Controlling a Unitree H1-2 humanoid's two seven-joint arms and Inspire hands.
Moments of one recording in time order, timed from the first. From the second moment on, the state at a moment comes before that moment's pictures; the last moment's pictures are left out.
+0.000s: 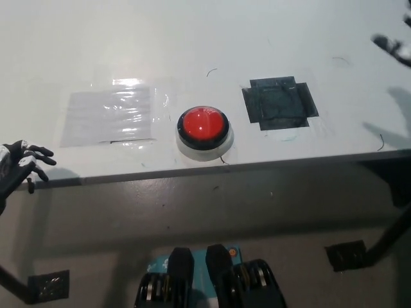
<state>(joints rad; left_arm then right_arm) -0.29 0.46 0.18 0.00 -0.16 0.25 -0.18 -0.79 -0.28 -0.19 0.12 0.29 0.37 0.08</state>
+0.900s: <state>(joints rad) -0.29 0.46 0.17 0.01 -0.16 0.24 -0.20 -1.08 0.05 -0.03 0.48 0.22 0.24 0.09</state>
